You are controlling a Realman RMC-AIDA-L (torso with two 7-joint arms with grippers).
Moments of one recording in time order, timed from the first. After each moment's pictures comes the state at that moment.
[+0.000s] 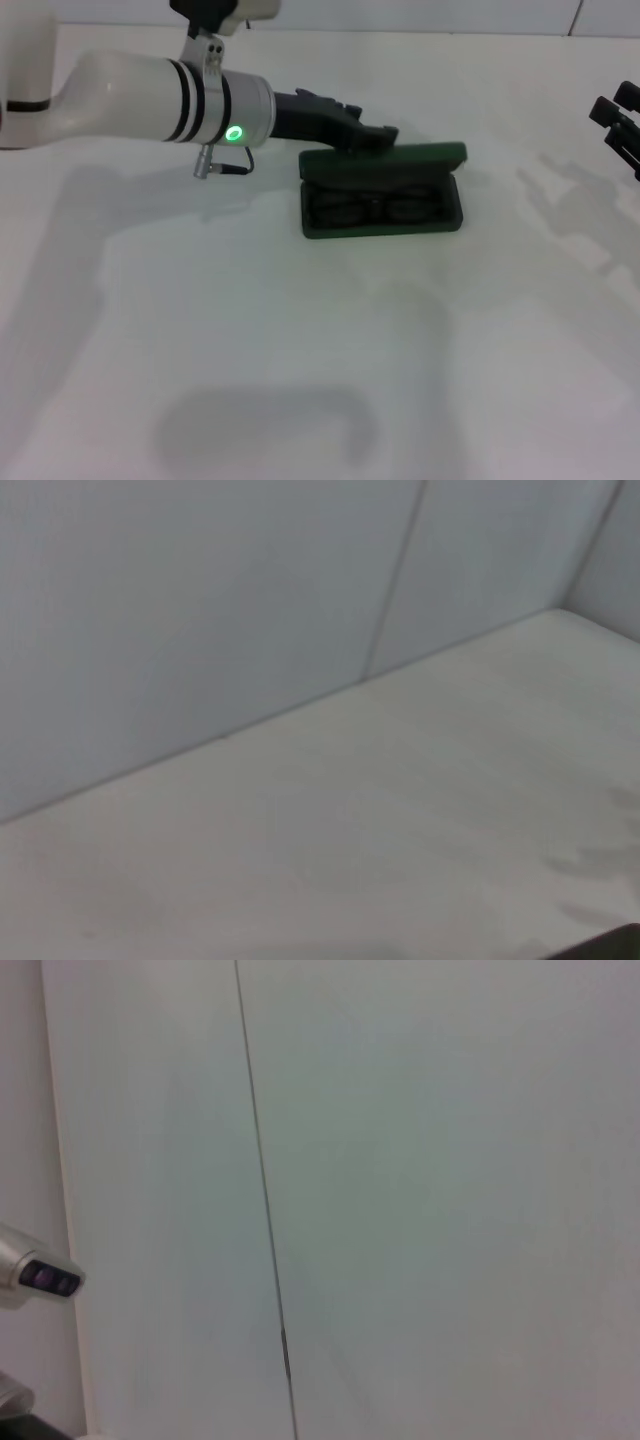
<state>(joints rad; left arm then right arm) -1.12 -2.09 2.85 -0.19 -0.11 0.93 -1.49 0.34 2.01 -1.07 -0.49 -1.06 -1.28 0.93</state>
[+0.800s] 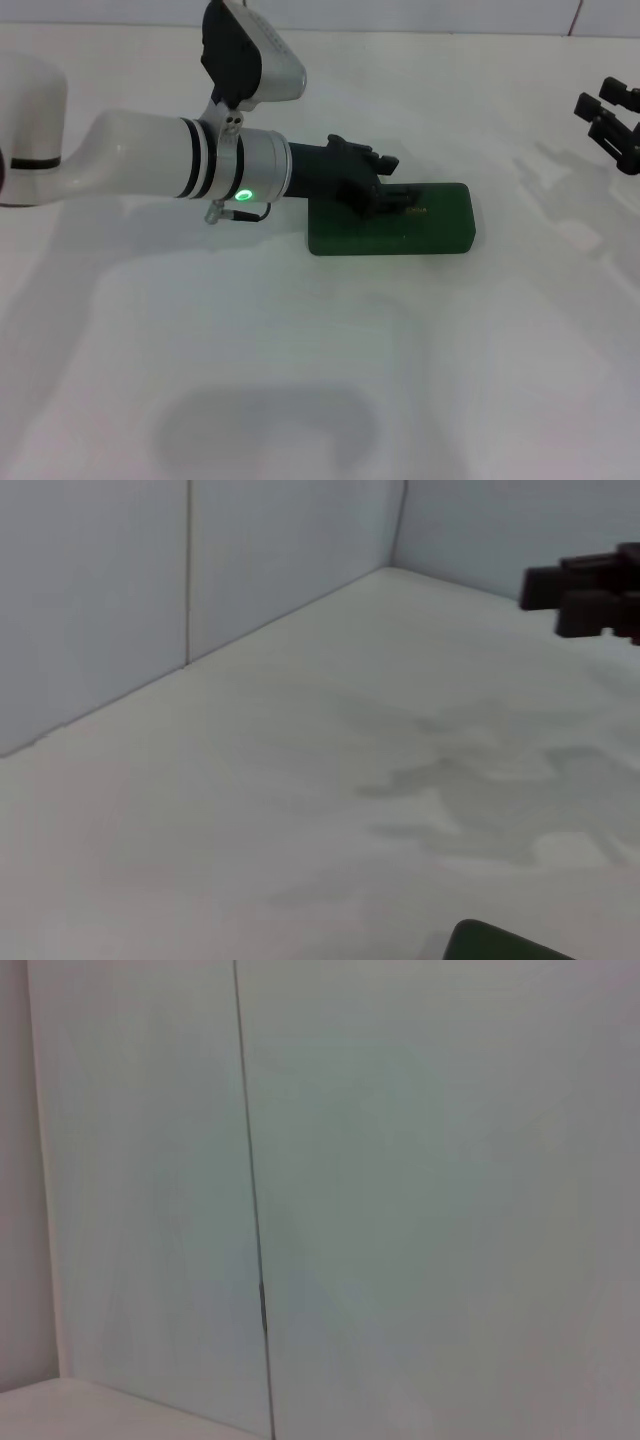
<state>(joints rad) -1.04 -2.09 2.84 -0.10 -0.12 0.99 -1.18 0.39 2.01 -1.07 -0.50 -1.10 -1.17 0.93</state>
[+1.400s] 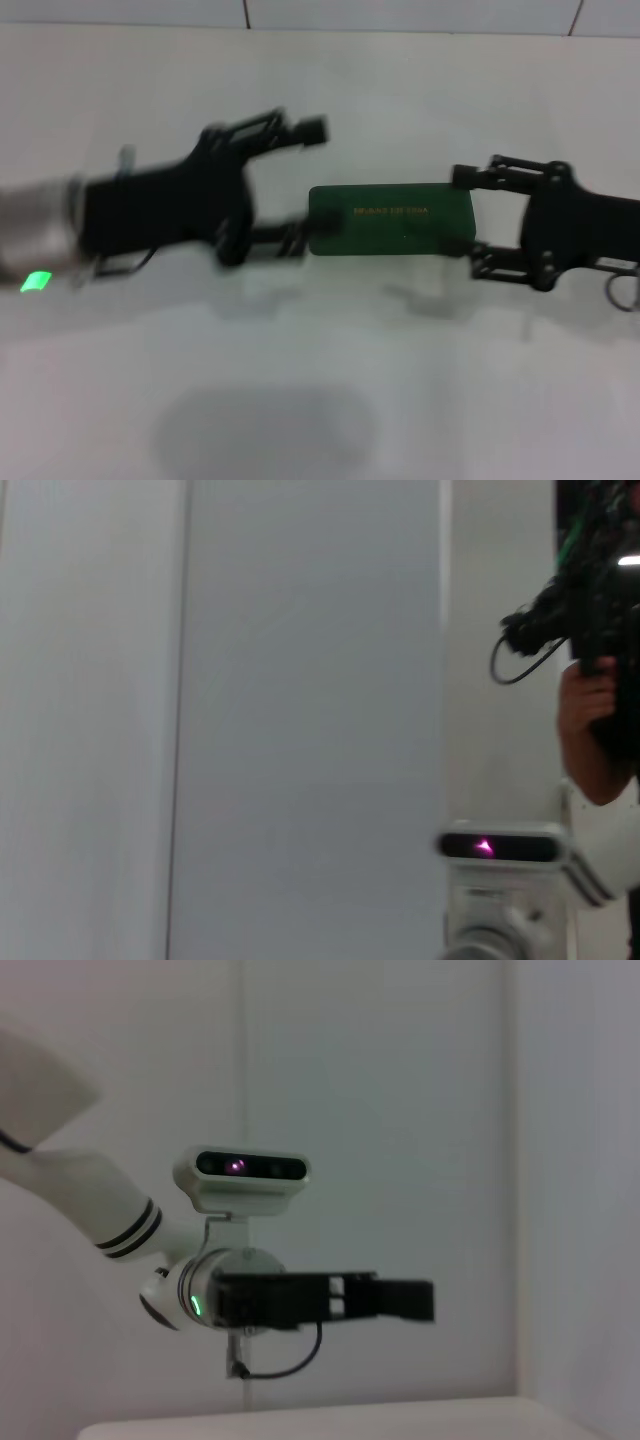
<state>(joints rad) -0.72 -2.00 2.84 -0.24 -0.43 1.96 -0.79 0.49 2.01 -1.10 -0.52 -1.45 -1.62 0.95</state>
